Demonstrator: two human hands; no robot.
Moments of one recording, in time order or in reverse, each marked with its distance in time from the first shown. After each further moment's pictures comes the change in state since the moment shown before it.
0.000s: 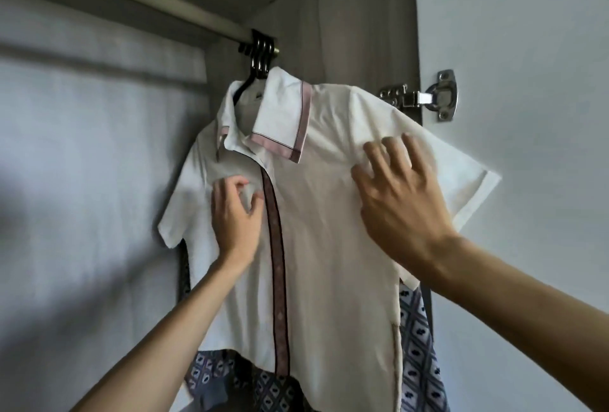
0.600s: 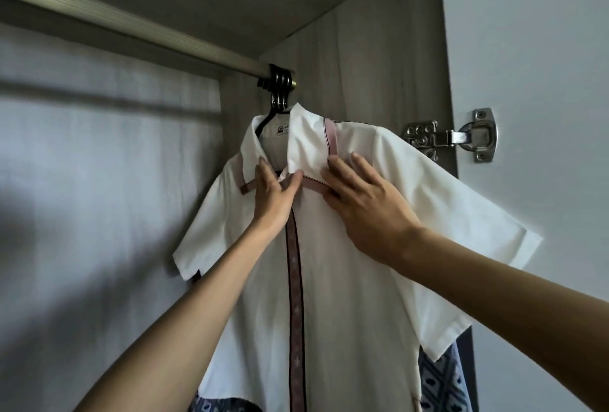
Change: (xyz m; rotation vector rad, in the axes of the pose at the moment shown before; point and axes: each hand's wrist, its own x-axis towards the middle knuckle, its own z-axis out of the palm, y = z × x) left_hand 0.100 0.022 0.045 -0.193 -0.459 -0.381; right_hand 0.091 -0.022 0.040 -0.031 -0.109 -0.324
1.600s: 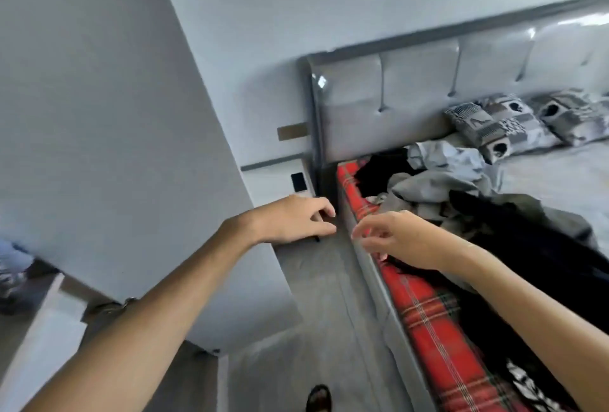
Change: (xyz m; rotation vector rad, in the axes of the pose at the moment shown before) left_hand -0.648 0.277 0.330 0.207 -1.768 0.359; right_hand -0.789 0.084 -0.233 1.033 -1.033 1.106
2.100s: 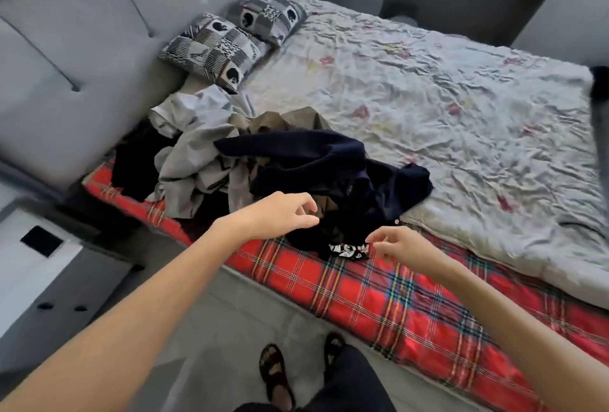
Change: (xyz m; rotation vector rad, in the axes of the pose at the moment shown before) left_hand 0.232 0.244 0.208 0.182 -0.652 0.603; right_hand -0.283 0.239 0.083 0.599 0.494 1.095
